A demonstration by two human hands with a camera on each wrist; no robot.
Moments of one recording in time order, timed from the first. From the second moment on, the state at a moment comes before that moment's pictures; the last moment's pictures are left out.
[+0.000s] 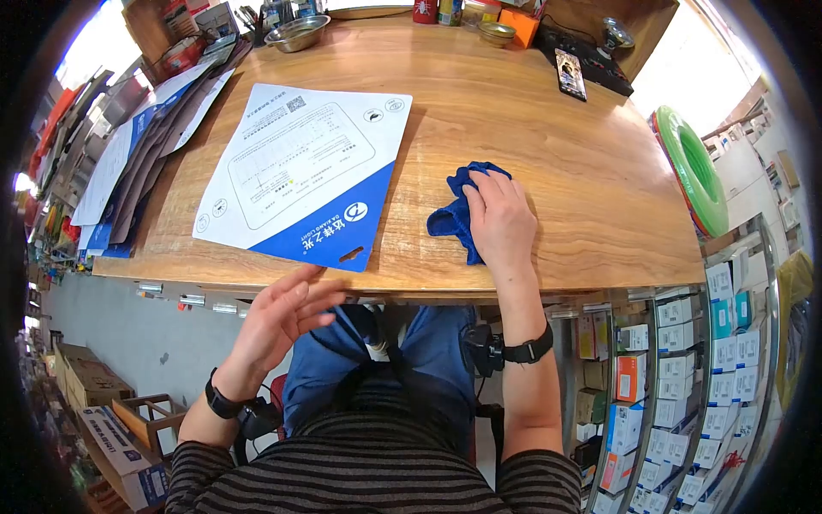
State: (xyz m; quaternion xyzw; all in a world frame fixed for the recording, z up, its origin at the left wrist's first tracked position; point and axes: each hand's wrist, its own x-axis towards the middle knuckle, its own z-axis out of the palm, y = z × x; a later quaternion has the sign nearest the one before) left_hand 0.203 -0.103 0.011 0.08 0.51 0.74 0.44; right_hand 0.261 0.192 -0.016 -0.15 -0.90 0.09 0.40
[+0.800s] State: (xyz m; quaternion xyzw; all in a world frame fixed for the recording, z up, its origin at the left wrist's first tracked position) left_hand 0.186 -0.091 -0.002 0.03 0.54 0.75 0.37; right_hand 0.266 0.102 0.023 0.14 -0.89 0.19 0.40
